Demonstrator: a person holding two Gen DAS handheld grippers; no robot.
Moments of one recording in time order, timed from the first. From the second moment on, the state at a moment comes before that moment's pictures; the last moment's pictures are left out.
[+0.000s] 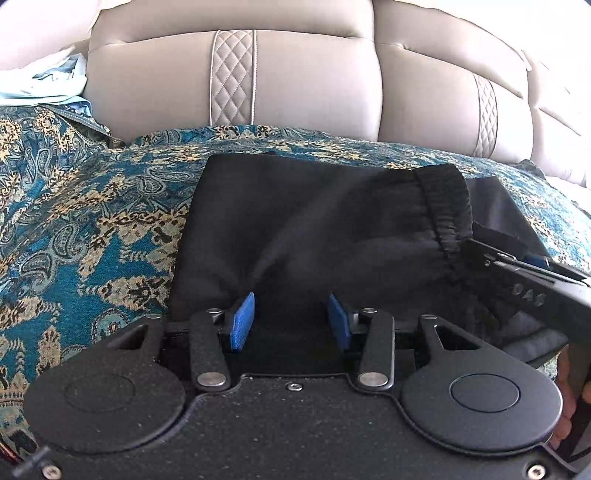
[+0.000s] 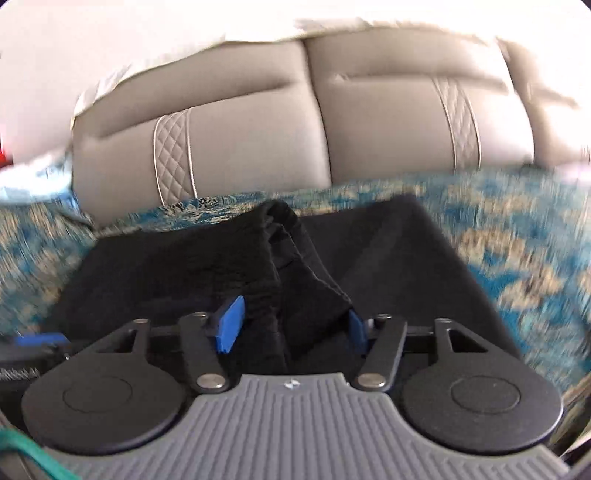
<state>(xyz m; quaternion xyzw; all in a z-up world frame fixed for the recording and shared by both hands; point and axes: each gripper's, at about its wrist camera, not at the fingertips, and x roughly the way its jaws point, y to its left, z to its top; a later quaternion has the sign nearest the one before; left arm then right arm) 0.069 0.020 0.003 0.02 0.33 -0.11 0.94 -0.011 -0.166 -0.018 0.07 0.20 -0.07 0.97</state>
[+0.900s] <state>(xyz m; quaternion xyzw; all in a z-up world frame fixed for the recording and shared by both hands) 0.063 0.002 0.017 0.01 0.29 -0.13 0.95 -0.033 -0.206 -0.014 0.09 0.16 -0.14 0.97</state>
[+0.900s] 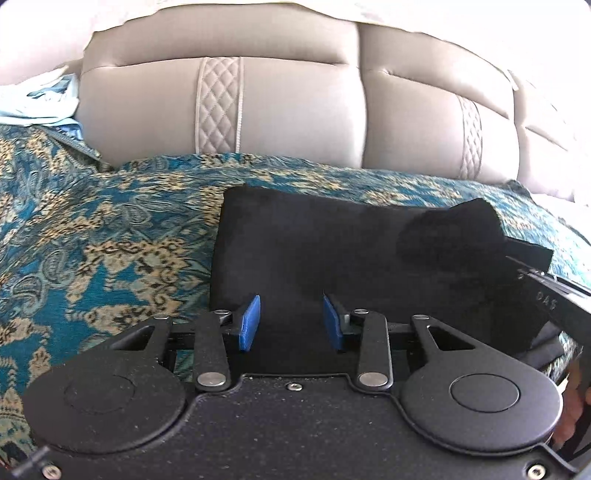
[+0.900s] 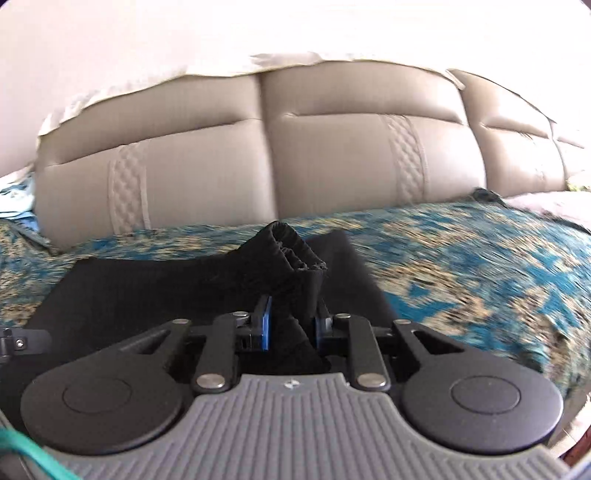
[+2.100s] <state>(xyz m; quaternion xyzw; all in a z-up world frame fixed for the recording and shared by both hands) 0.189 -0.059 0.005 0.10 0.25 -0.11 0.96 0.026 -0.251 -0.004 -0.01 0.23 -0.11 0.97</state>
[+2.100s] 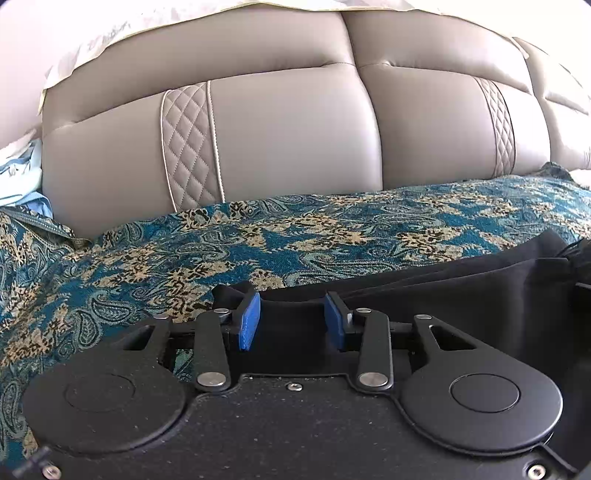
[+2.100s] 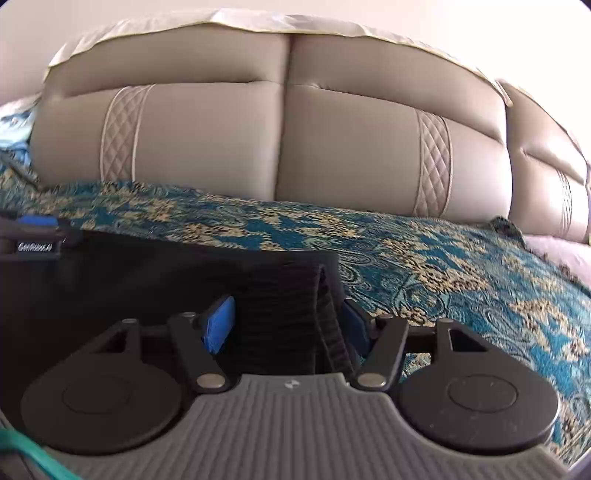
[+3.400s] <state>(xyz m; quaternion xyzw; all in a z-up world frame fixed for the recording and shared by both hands) 0.009 -0.005 -0.007 0.10 0.30 -0.10 0.94 0.063 -0.324 -0.001 0.11 0.33 0.01 0.94</state>
